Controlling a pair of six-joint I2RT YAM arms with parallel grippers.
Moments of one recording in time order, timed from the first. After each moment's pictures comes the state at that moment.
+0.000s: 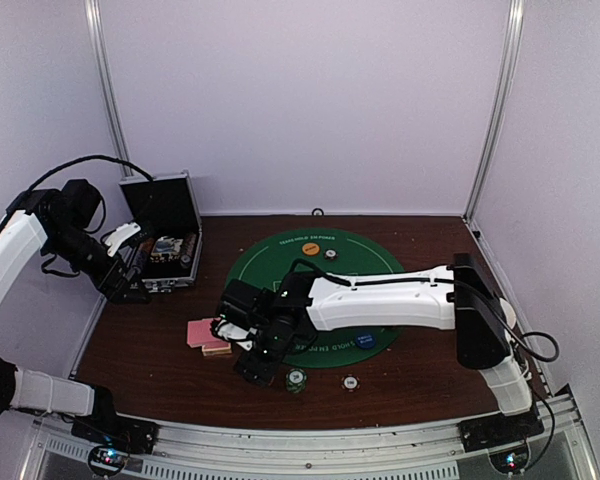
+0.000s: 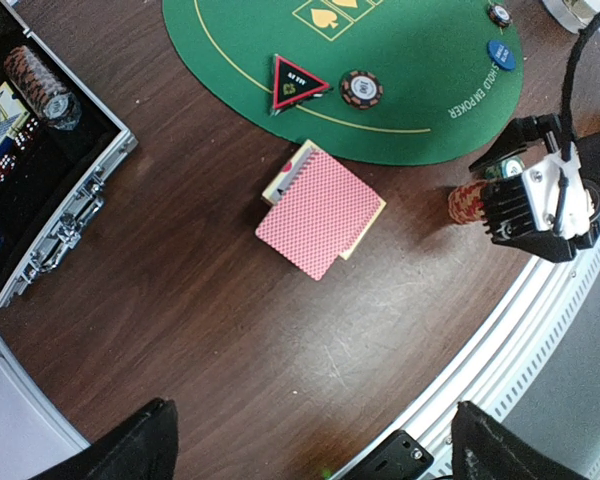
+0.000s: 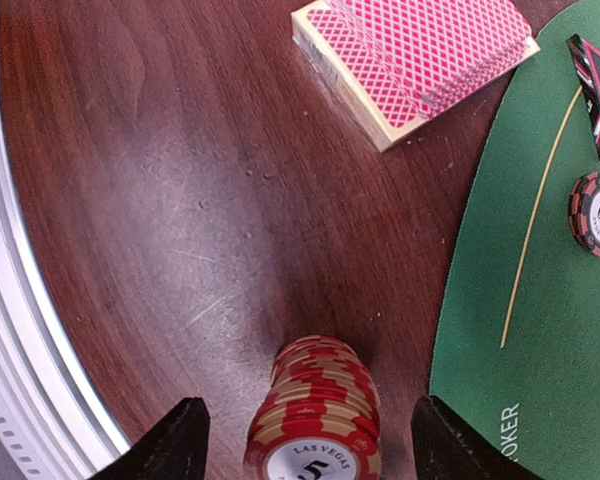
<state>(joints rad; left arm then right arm) -0.07 1.18 1.27 -1.36 0.43 0.57 1.25 2.25 1.93 -0.87 0.03 0.11</state>
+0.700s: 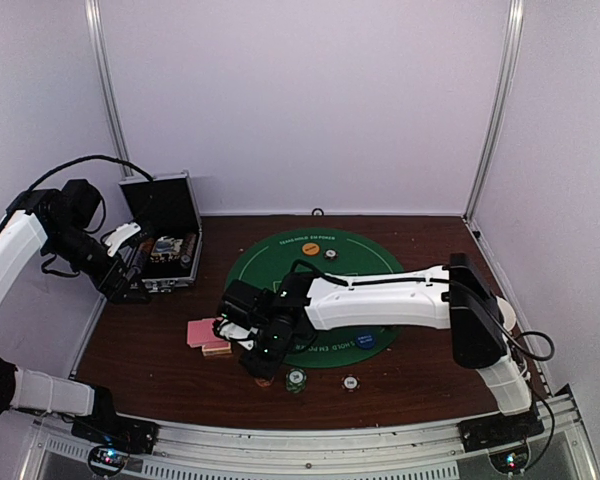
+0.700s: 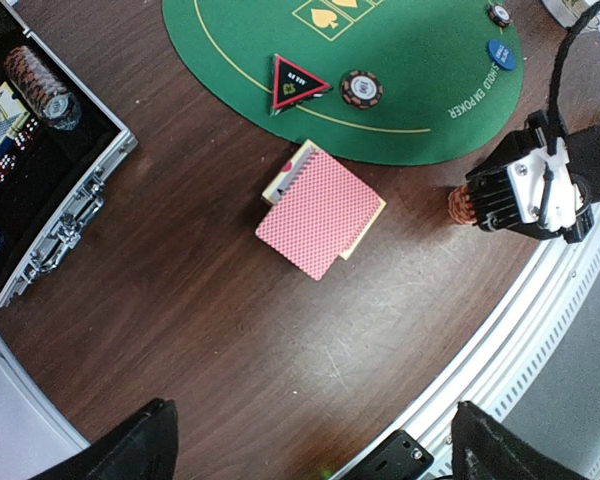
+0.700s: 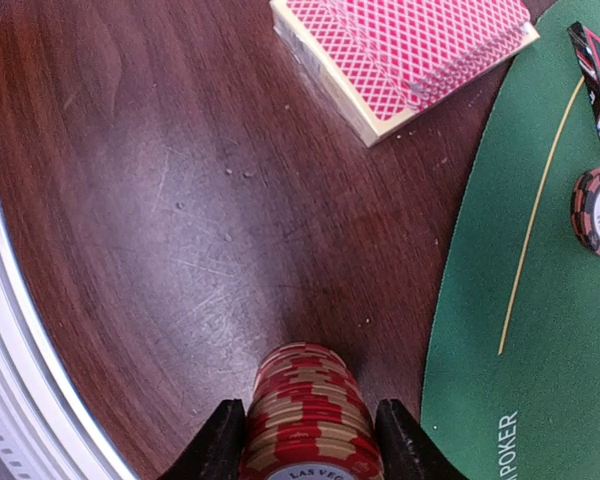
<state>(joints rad) -0.07 1.18 1.27 -1.36 0.43 0.57 1.24 2.26 1.93 -0.86 0.03 0.10</state>
